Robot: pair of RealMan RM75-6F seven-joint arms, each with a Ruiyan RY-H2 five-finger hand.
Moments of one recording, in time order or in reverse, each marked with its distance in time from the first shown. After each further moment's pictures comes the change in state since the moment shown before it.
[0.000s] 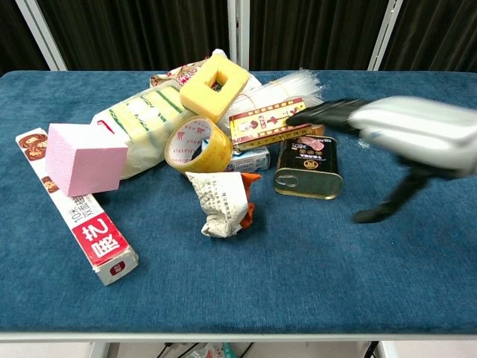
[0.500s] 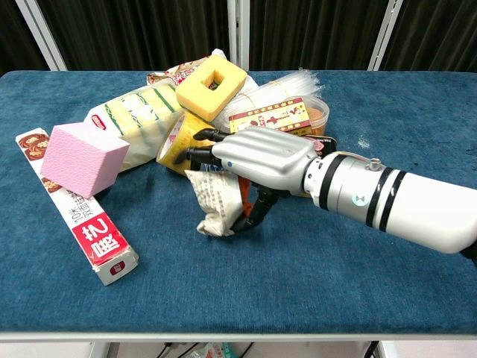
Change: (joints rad) left arm 0.032 0.003 0.006 0.020 -0.017 0.022 -0.031; right arm 0.213 -0.388 0.078 0.363 0.039 -0.118 0.016
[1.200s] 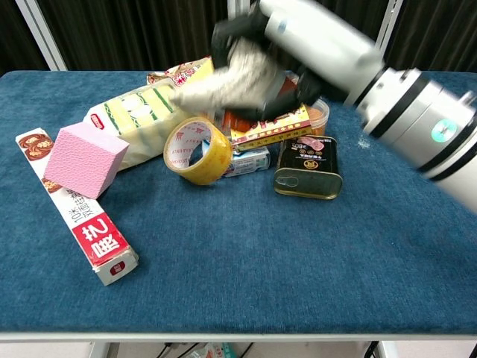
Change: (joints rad) left arm -0.020 -0.004 -0.011 -0.010 0.014 -0.019 0.015; right arm -0.050 0.083 0.023 -0.040 -0.135 0.512 0.294
